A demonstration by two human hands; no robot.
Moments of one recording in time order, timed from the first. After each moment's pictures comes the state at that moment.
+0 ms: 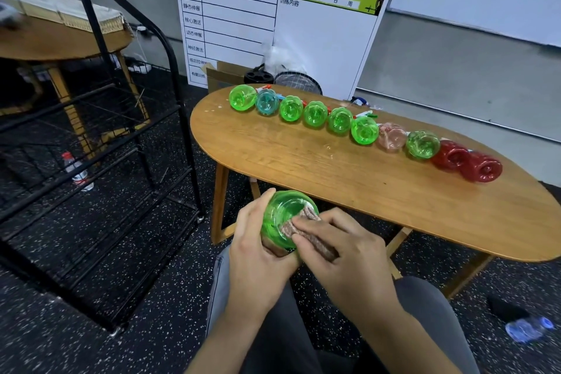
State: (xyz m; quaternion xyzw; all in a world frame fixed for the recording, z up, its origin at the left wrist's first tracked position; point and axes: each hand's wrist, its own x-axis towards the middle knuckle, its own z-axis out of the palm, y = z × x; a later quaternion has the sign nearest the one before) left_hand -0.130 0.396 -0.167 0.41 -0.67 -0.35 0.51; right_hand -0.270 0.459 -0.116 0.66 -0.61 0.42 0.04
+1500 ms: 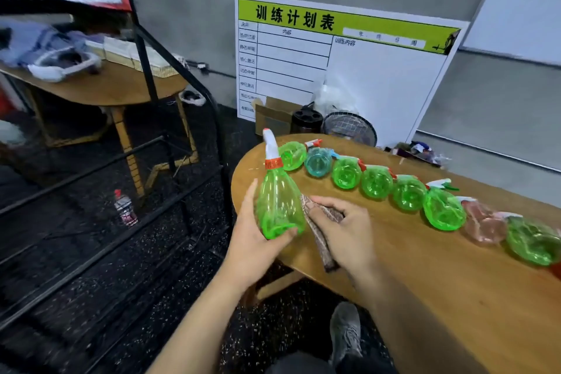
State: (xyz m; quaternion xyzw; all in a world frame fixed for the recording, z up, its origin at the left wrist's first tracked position) left_hand -0.108 0.146 -0.140 0.43 -0.62 -0.44 0.48; right_hand -0.288 0.172 -0.101 0.50 -0.61 0.54 -0.29
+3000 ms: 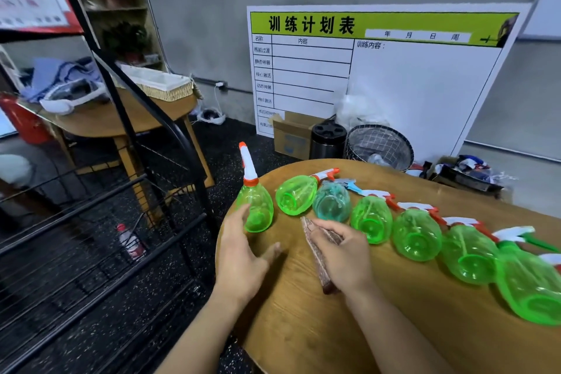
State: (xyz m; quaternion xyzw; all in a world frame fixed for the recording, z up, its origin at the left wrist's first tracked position) left_hand -0.152 -0.018 -0.182 0.58 -0.63 -0.24 0.46; right_hand -0.343 -0.007 -0.178 0.46 -0.59 0.56 -0.35
